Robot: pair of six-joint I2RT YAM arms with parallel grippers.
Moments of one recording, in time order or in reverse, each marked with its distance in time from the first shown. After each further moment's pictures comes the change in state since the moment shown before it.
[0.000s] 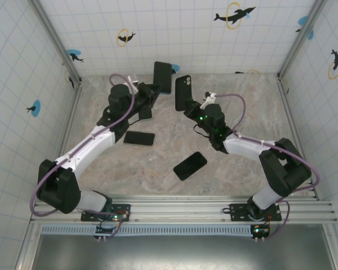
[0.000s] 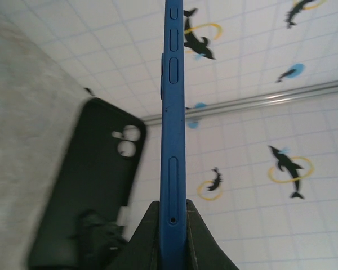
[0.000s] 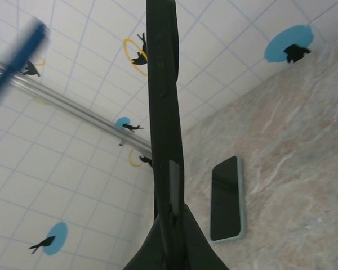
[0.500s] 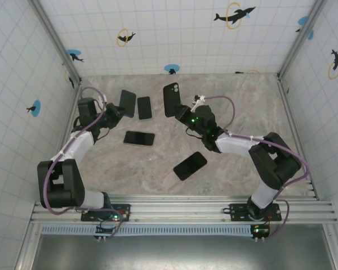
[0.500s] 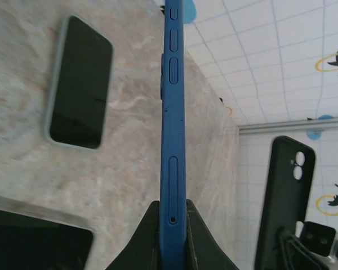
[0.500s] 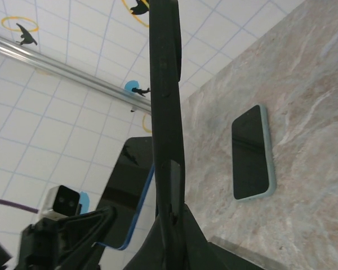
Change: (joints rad) left arm 0.501 0.034 -0.200 -0.218 0.358 0.433; right arm 0.062 0.105 0.063 -0.002 -0.072 0.102
